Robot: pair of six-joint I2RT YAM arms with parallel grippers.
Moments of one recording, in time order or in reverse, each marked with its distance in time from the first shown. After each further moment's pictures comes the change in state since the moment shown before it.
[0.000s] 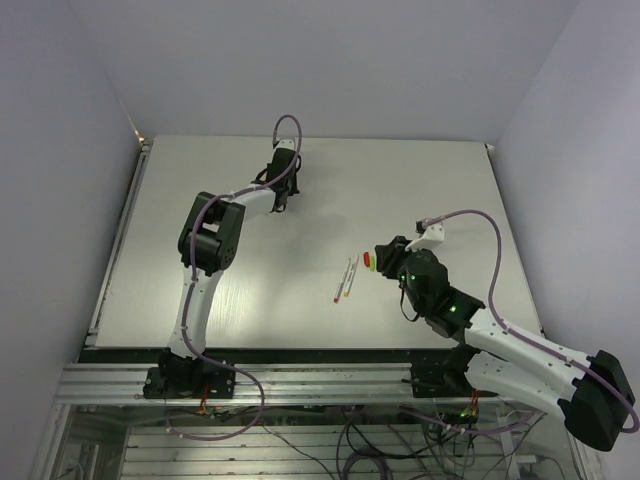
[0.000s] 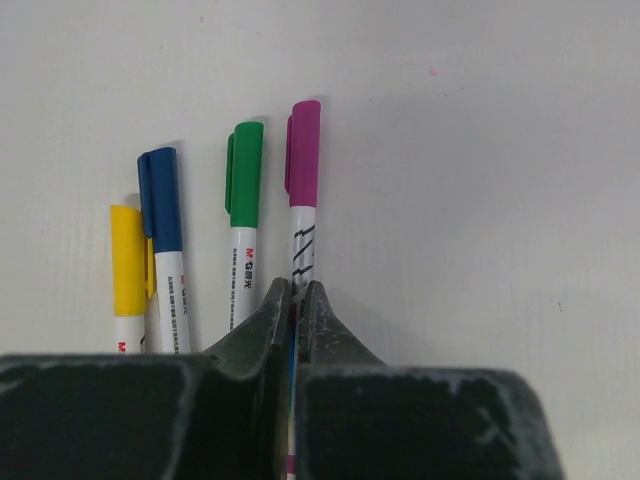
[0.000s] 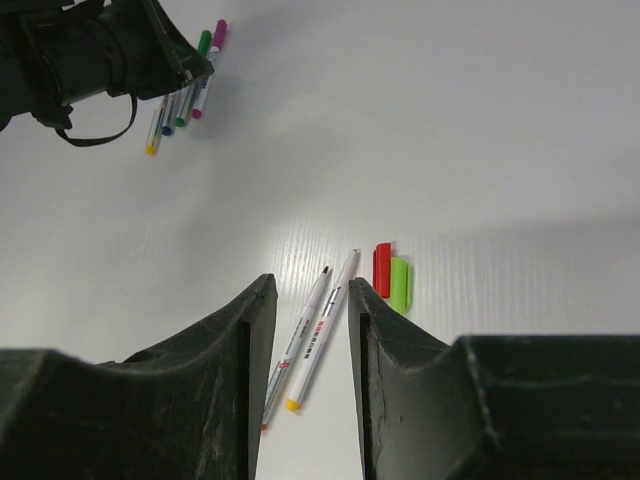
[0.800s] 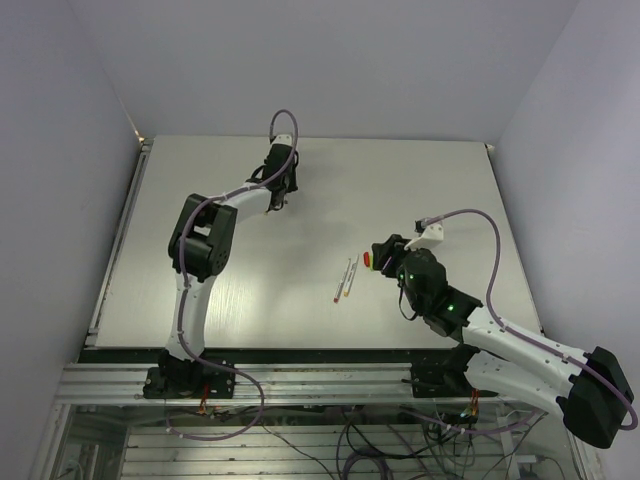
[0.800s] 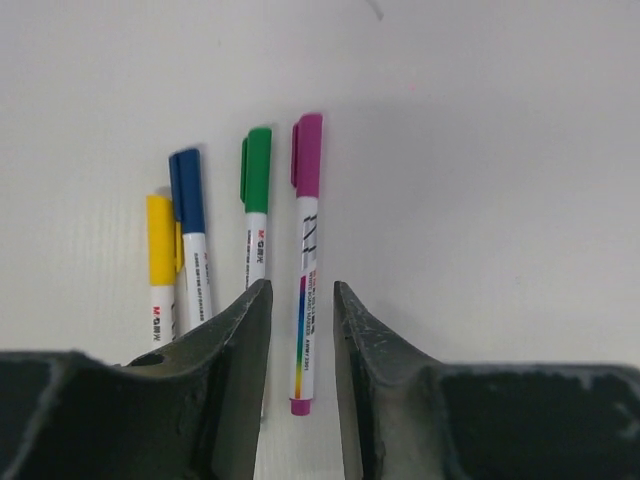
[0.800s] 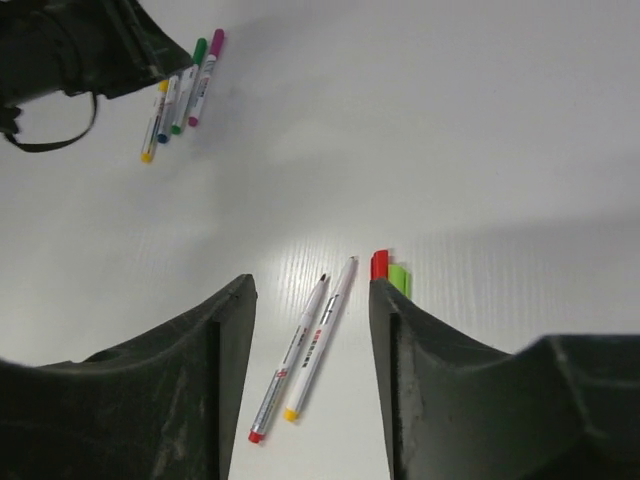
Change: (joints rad) left arm 0.000 -0.088 -0.064 -0.006 0.000 0.001; right arm 0.000 0.026 -0.002 0.028 0.005 -0.001
